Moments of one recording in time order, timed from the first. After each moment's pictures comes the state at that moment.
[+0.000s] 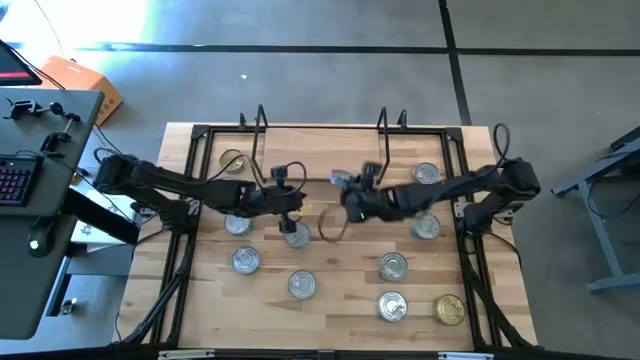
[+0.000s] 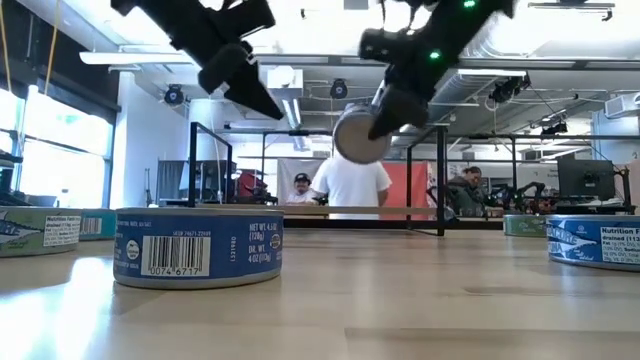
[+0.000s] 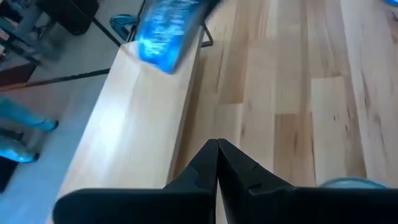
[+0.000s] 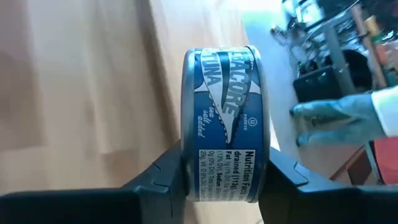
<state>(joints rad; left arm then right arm) -0.10 1.40 0.88 -0.19 -0.52 0.16 0.04 1.62 1.12 -0.44 0.74 -0.15</state>
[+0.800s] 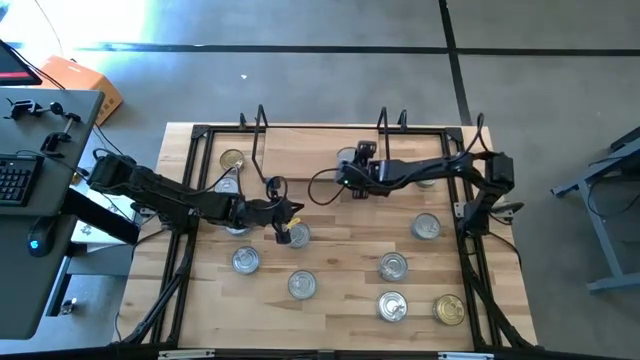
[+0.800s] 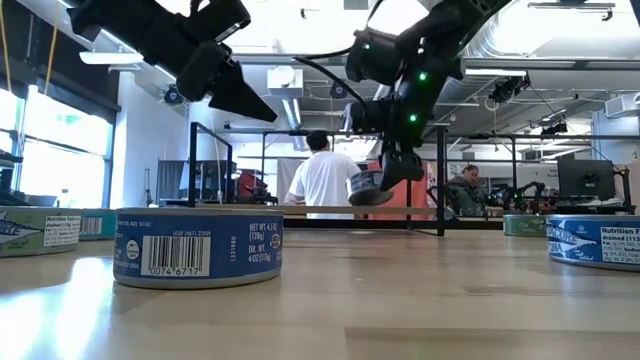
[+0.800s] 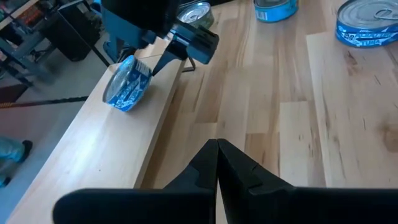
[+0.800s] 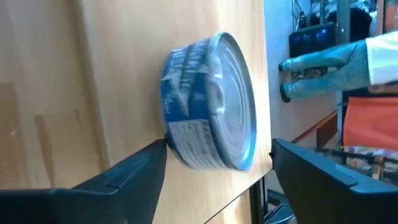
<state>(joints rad) -0.18 1.36 0.68 0.12 -0.54 0.12 -0.19 1.77 1.15 -0.46 0.72 -0.34</state>
